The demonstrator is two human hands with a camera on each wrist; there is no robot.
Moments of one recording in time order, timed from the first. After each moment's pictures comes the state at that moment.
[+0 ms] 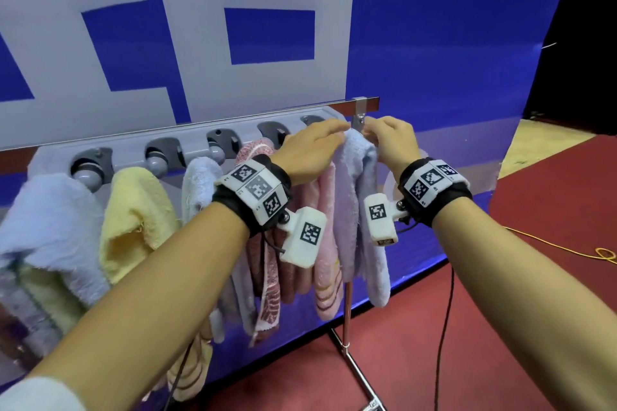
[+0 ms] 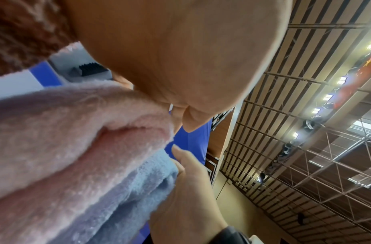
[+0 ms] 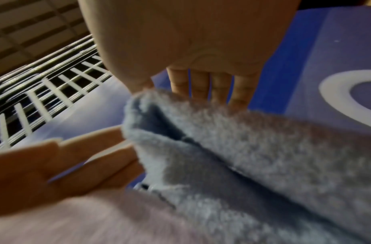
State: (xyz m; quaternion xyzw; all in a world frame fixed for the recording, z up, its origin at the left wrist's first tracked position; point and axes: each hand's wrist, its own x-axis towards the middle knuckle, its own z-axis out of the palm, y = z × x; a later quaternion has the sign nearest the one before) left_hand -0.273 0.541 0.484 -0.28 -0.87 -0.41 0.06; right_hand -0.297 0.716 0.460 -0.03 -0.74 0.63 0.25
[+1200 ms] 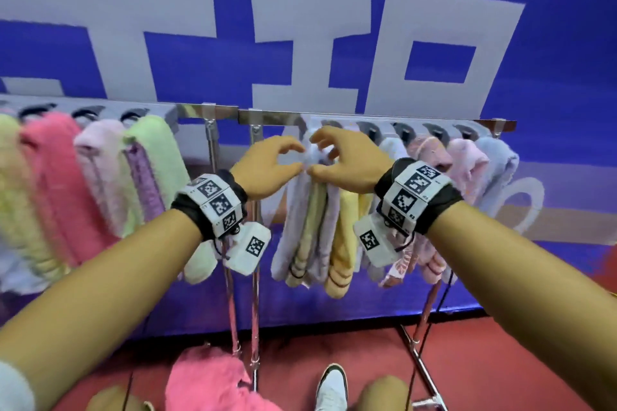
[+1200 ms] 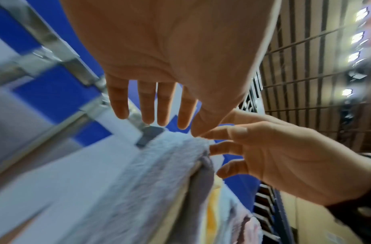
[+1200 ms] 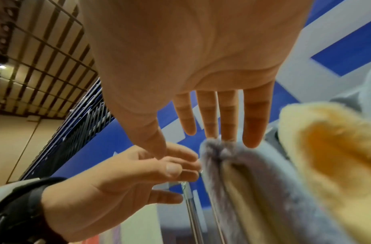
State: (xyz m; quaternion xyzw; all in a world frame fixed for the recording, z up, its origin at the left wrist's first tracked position) left_hand -0.071 0.209 0.468 -0.13 -0.92 -0.31 0.22; right_hand -0.092 0.400 0.501 0.34 -0.90 0.24 0.13
